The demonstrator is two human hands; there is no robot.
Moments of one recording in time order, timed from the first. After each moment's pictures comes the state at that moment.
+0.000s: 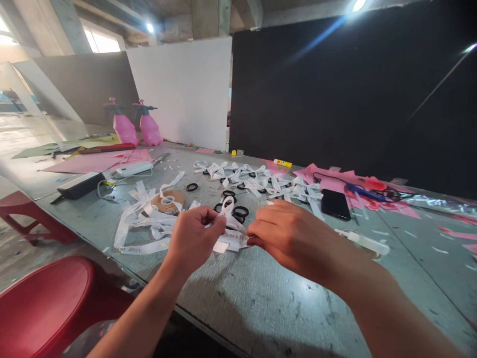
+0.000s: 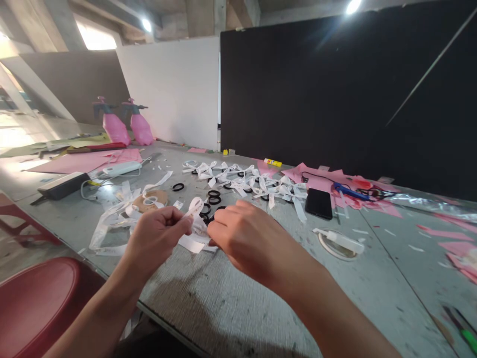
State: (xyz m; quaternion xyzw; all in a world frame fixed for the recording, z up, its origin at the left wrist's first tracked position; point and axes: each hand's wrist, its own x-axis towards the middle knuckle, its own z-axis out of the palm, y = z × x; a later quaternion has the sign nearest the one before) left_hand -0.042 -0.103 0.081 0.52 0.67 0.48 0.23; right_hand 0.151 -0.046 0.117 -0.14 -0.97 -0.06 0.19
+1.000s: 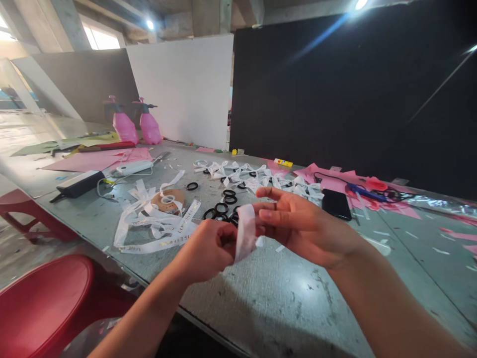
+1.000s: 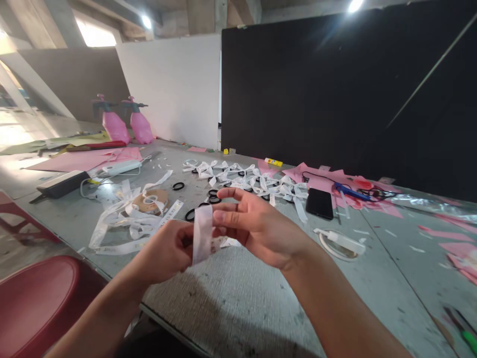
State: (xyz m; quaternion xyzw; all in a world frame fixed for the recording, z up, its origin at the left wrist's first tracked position) left_hand -0.035 -0.106 0.071 0.61 0.56 0.37 0.41; right_hand 0.143 -0.039 0.120 -0.22 -0.50 0.79 0.27
